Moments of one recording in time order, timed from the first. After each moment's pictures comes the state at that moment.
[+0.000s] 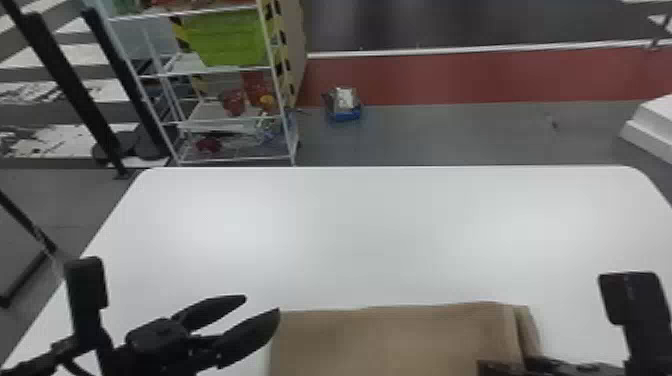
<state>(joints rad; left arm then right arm) 0.52 0.00 0.43 -2.49 0.23 1.10 -0.89 0.36 -0.09 -0.05 -2.48 -0.13 1.54 0.45</state>
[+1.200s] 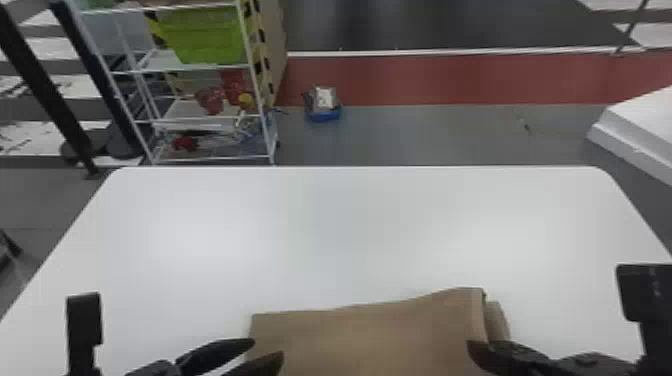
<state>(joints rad) 0.57 0.00 0.39 -2.45 0.28 1.17 -0.94 0.43 -0.09 -0.15 -2.63 -0.26 1.52 0.46</state>
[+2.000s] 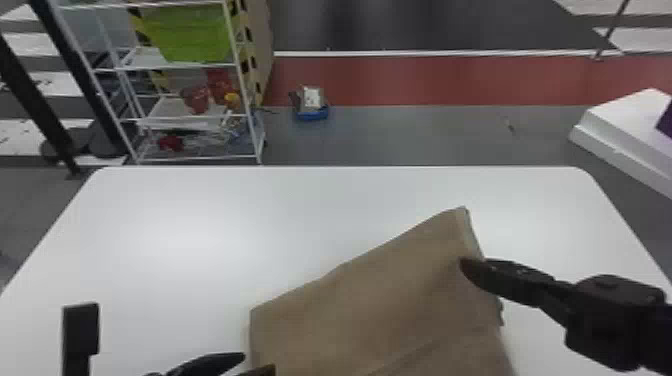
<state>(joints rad) 0.57 0.00 0.35 -2.43 0.23 1.20 -0.93 0.26 -0.08 -0.33 -2.72 -0.56 1.57 0.41</state>
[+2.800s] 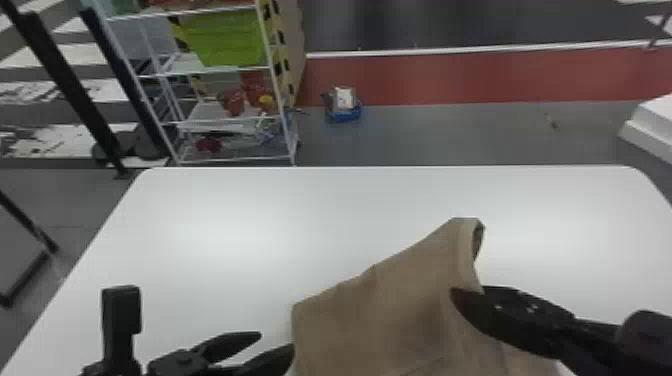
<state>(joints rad) 0.56 0.00 0.37 -2.44 0.15 1.10 -0.85 0.35 -0.06 -0.31 -2.87 -0.77 1.57 0.40</state>
